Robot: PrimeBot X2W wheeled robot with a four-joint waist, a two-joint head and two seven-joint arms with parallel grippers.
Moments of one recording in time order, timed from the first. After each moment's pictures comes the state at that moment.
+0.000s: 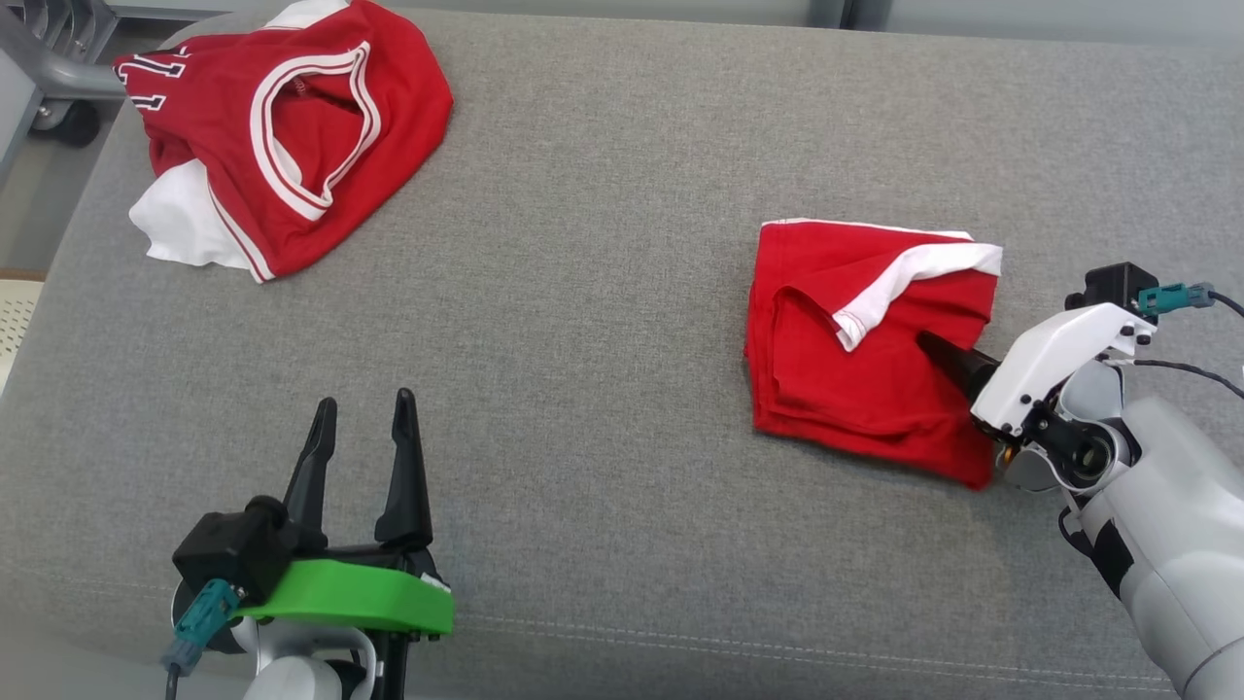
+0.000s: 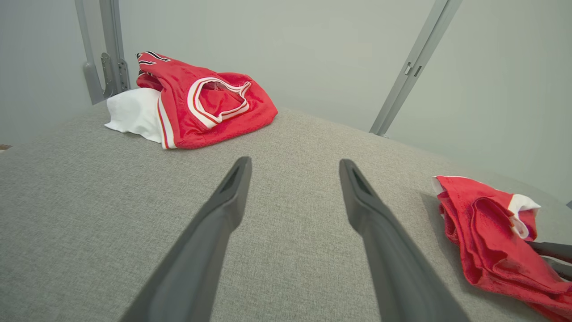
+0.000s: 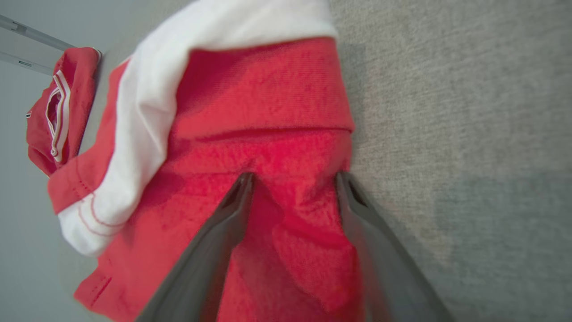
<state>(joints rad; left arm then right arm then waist) -0.03 0.04 -0.26 0.00 -0.48 0.12 -0.25 -0.58 -0.26 0.41 0.86 0.99 0.11 0.28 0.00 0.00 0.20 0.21</state>
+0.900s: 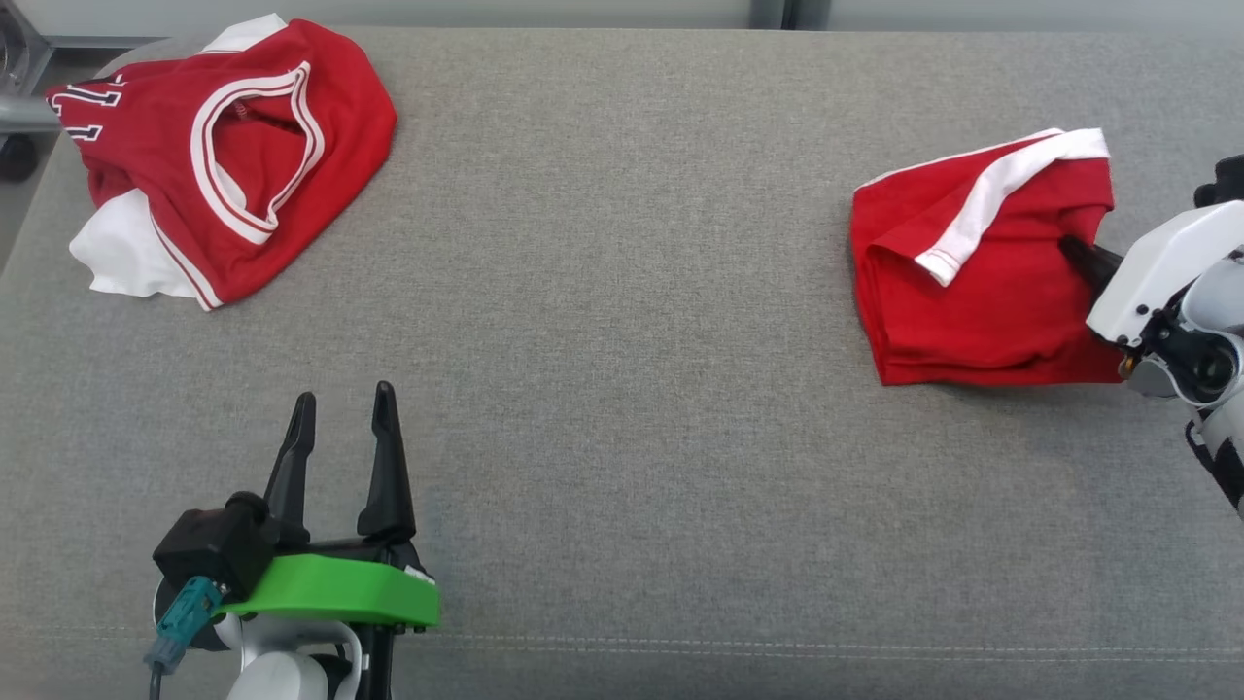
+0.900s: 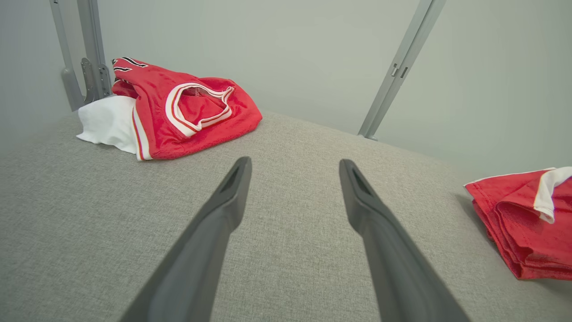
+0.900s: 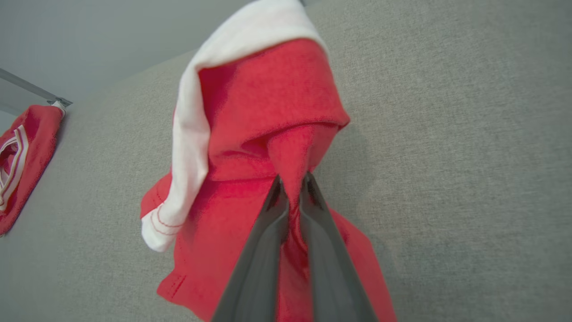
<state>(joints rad) -0.03 0.04 -0.23 0.00 -0.48 0.12 -0.25 -0.71 -0.41 0.44 0.87 0.91 0.11 0.27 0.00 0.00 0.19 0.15</state>
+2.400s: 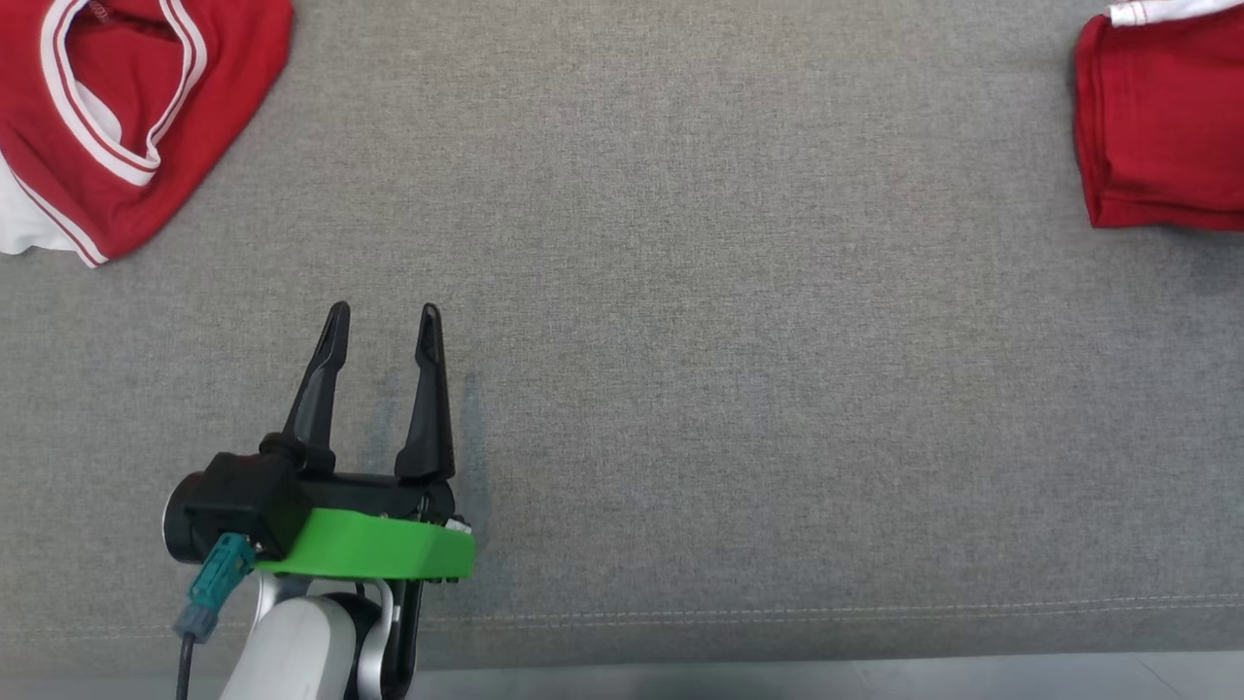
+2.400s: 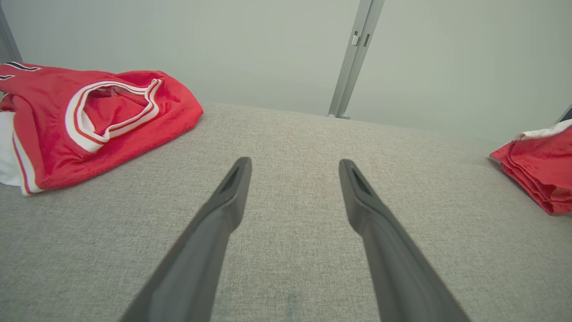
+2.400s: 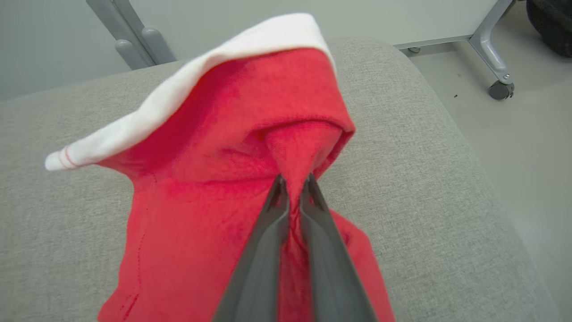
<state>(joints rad) -0.12 0.05 -0.30 -0.09 -0.37 0.12 -0.25 -0.95 -0.61 0.46 0.96 0.74 0.01 0.19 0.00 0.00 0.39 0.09</state>
